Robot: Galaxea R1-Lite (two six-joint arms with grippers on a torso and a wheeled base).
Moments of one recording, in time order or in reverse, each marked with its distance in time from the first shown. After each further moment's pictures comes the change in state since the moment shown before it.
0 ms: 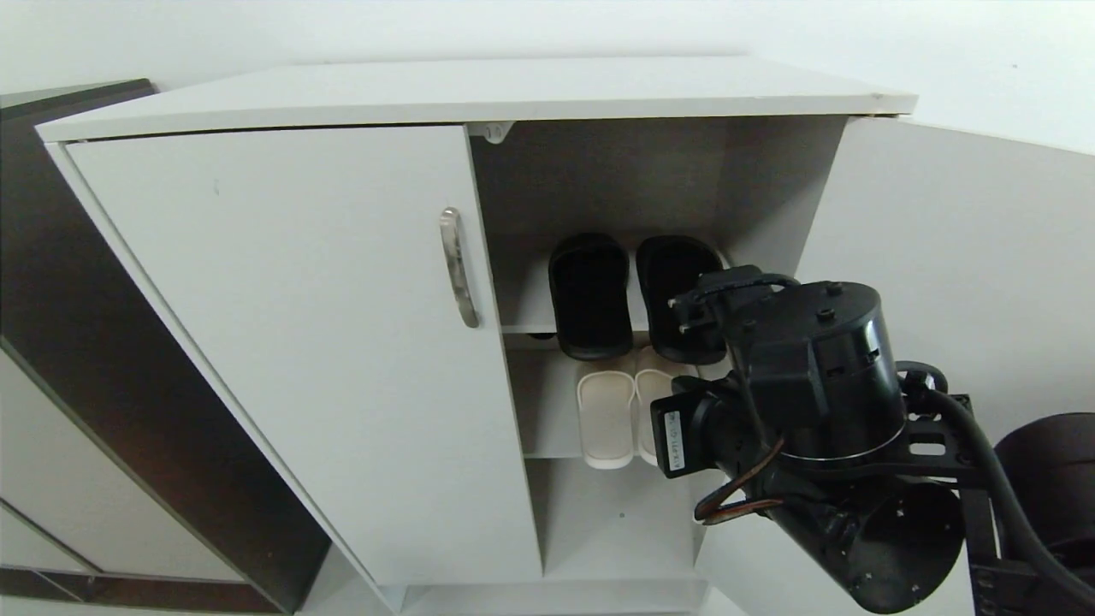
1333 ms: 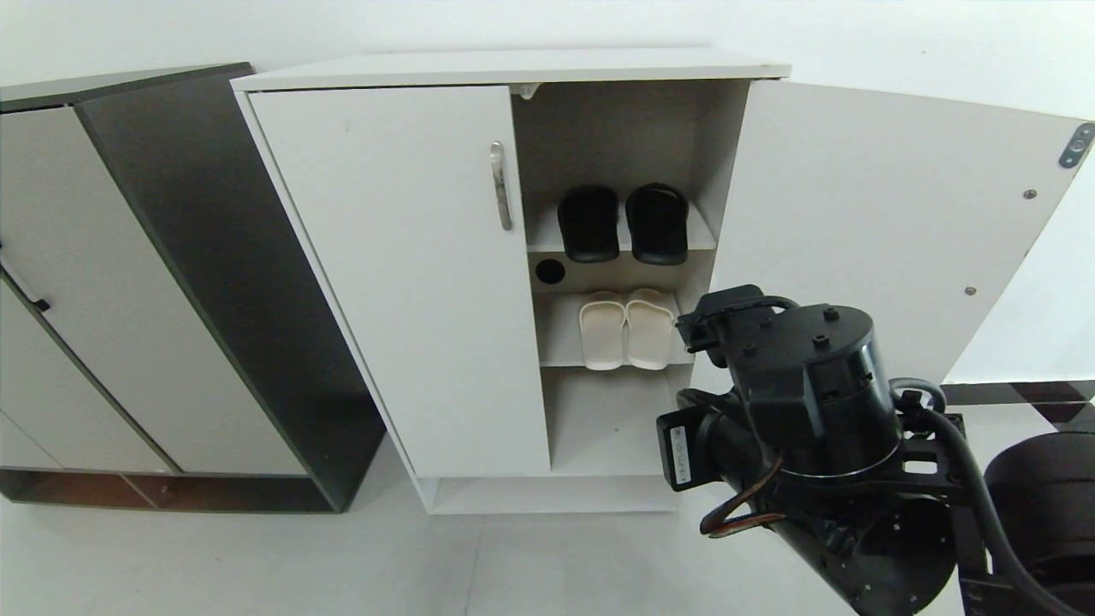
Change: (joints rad) left arm 0.000 0.000 0.000 0.000 0.001 -0.001; right arm -0.012 0.007 0.053 -0.039 0.016 -0.008
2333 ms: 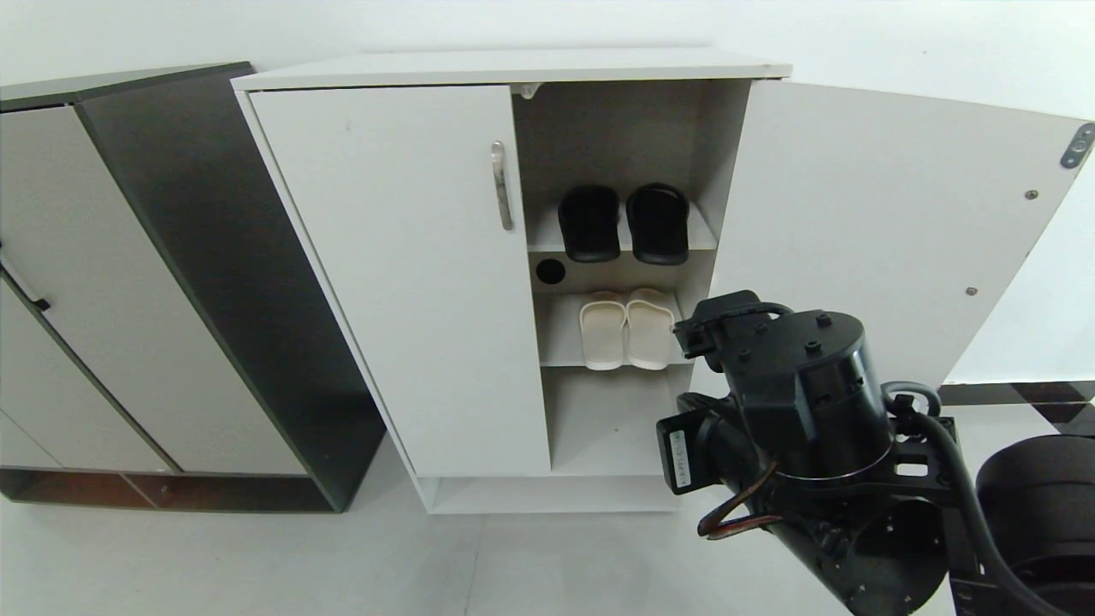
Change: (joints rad) left arm 0.000 0.000 0.000 0.000 0.000 0.000; right arm -0.001 0.005 0.008 -0.004 0.001 -0.008
